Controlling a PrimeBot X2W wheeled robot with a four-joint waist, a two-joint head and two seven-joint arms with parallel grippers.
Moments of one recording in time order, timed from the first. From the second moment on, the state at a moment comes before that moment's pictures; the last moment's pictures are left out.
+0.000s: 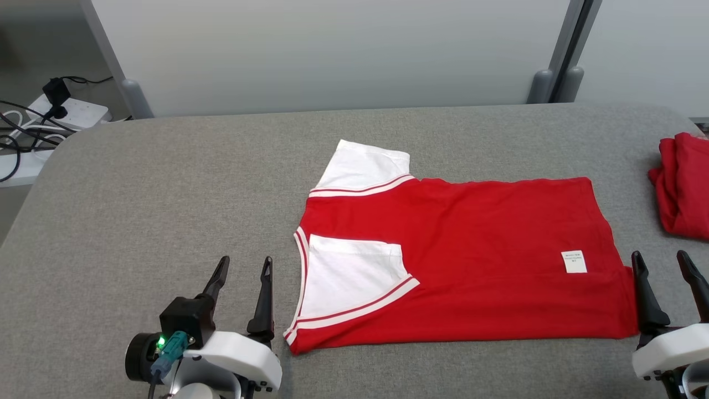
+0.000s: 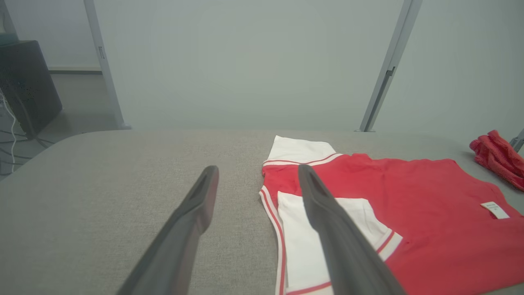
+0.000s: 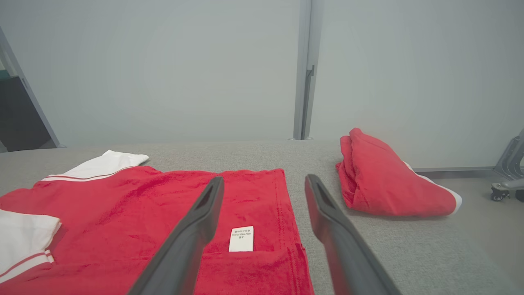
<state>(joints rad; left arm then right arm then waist) -0.17 0.27 -0.56 0.19 -0.59 0.34 -0.22 -0.13 -0.26 -0.02 0.40 0.30 0.13 -0.25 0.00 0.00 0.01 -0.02</state>
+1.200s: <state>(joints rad) -1.07 0.08 -0.53 0.81 -0.56 0.17 0.08 -0.31 -0.22 0.05 0.26 0.28 0.13 -0.25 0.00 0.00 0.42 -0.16</state>
